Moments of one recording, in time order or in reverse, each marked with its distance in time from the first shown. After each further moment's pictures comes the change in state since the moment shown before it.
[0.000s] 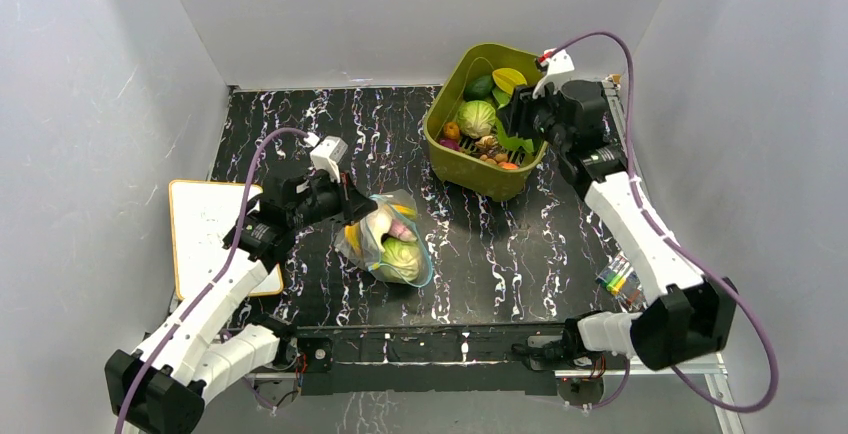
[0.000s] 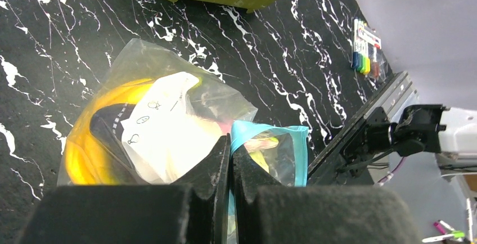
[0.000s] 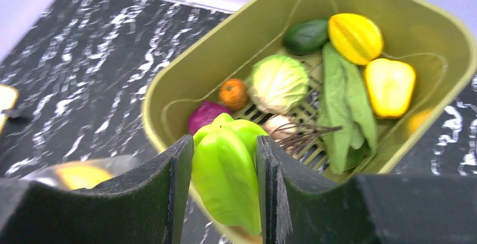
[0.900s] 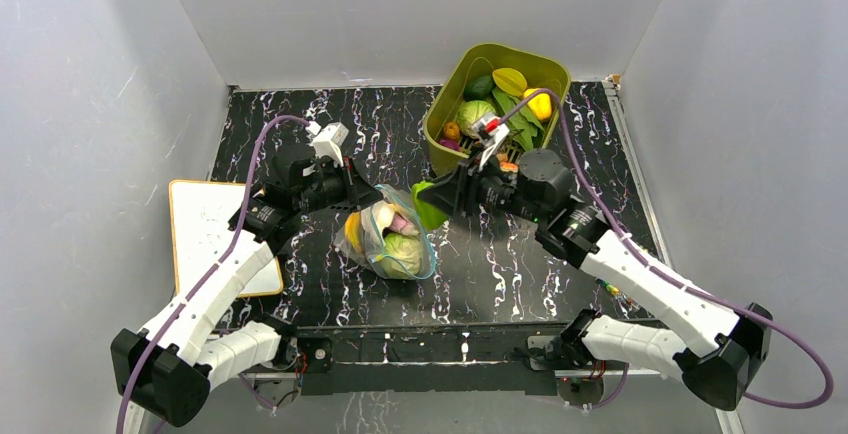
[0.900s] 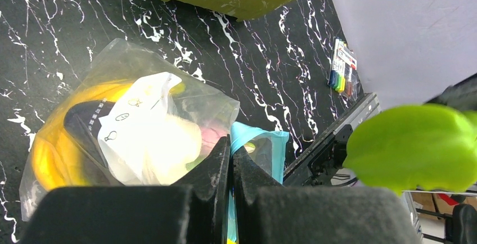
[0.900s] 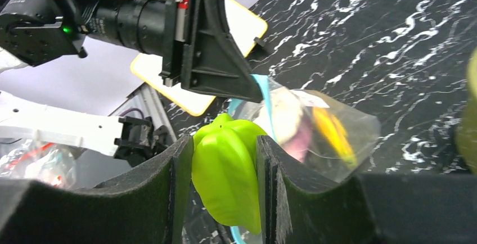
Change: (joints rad) left arm 0.000 0.114 0.117 -0.040 -0.009 -0.153; right arm 0.472 -0.301 -0.262 0.120 -0.190 0.319
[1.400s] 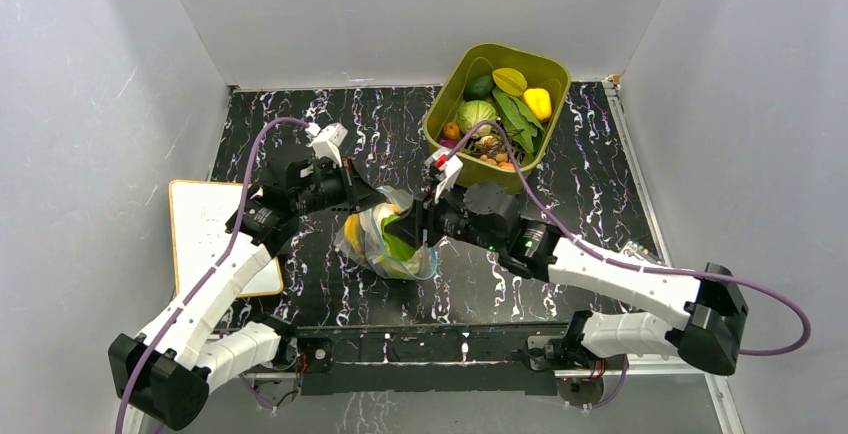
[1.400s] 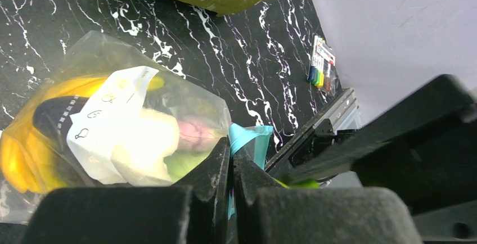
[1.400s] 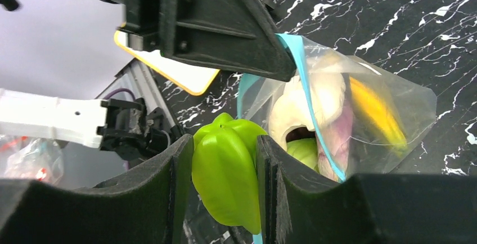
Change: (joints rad) left arm 0.000 -0.013 0.002 -0.001 0.051 -0.054; right arm 0.286 0.131 -0.077 0.129 0.230 0.048
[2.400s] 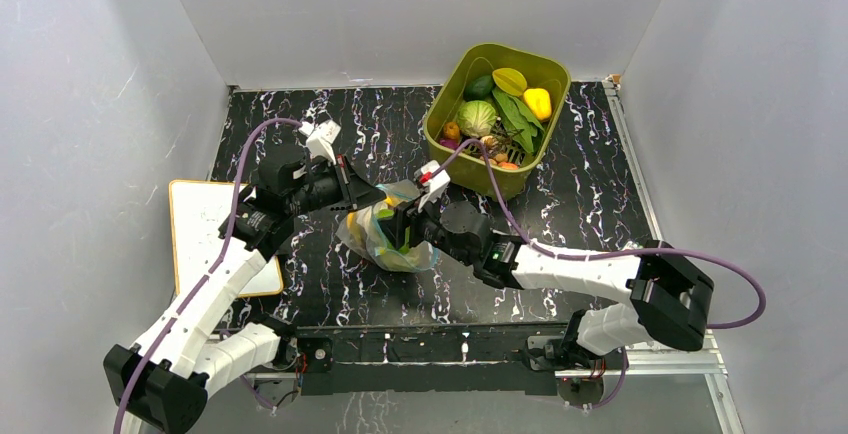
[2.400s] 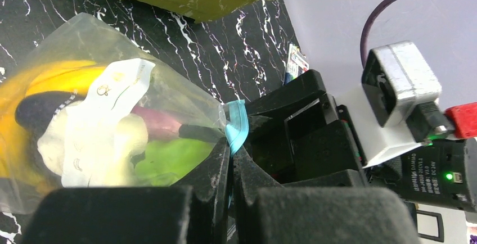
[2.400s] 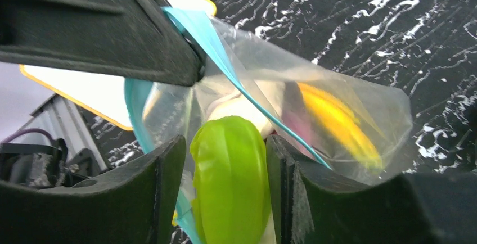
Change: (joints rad) left arm 0.000 -0.043 0.013 0.002 0.041 -0.090; right arm 0.063 0.212 -0.131 0.395 0.292 -0.085
